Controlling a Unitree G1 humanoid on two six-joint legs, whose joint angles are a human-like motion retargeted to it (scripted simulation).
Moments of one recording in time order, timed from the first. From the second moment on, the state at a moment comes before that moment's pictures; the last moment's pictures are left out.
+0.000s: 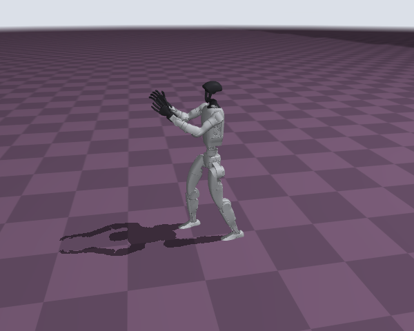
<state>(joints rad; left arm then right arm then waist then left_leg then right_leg) -1.03 0.29 -0.35 0.34 -0.35 -0.20 0.53 -1.06 -0.43 0.33 0.22 0.14 -0.01 -0.52 -0.07 0.01 0.00 0.22 -0.01 -0.04 0.18 -0.36 -0.07 -0.31 -0.10 0.07 0.37 -0.11 0.23</state>
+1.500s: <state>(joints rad) 0.05 0.81 0.65 -0.59 -0.58 -0.38 0.37 -1.44 -1.53 0.50 -0.53 0.05 -0.15 -0.75 -0.18 0.09 -0.06 0.18 0.18 0.28 0.68 -0.07 -0.08 -0.55 0.09 0.03 0.67 -0.39 0.09</state>
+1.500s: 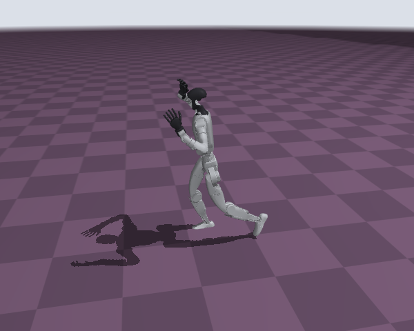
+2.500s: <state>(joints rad) -0.01 0.26 -0.31 0.42 -0.13 -0.15 0.35 0.11 -0.39 0.21 0.78 0.37 -0.05 -0.46 -0.22 -0.07 0.27 -0.08 -0.11 0.00 0.52 -0.45 -0.06 -0.51 0.05 -0.07 0.29 -0.03 0.25</state>
